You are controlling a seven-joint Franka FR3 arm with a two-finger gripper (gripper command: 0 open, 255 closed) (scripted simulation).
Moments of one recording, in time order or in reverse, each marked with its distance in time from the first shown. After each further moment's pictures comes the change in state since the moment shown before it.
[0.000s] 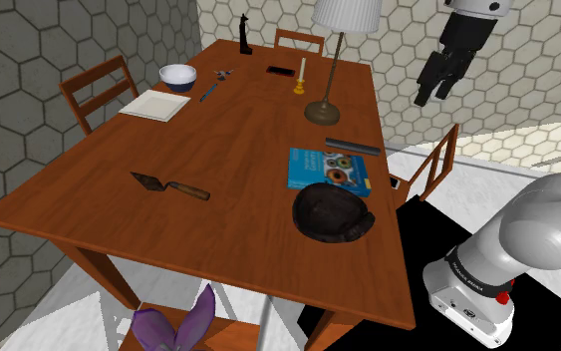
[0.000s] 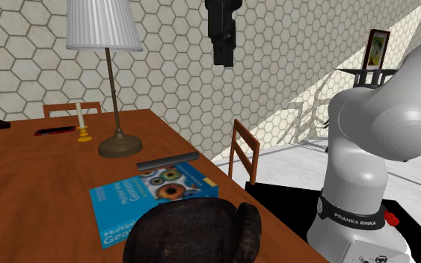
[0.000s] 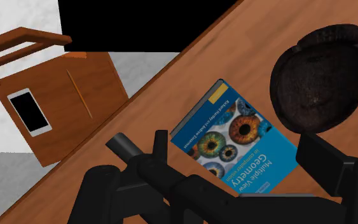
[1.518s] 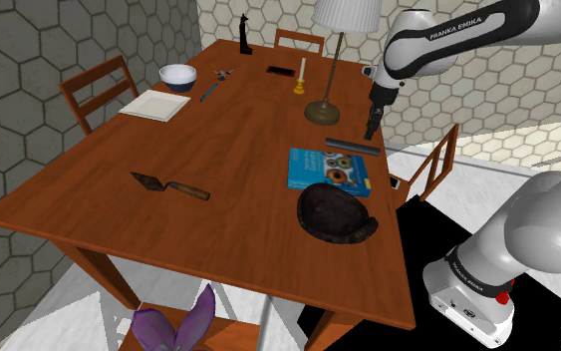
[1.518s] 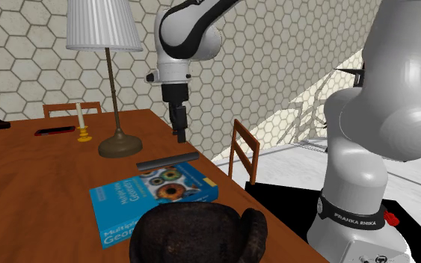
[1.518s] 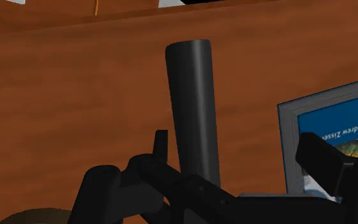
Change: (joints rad) arm 0.110 0.595 -0.297 -0.047 -0.053 0.632 -0.779
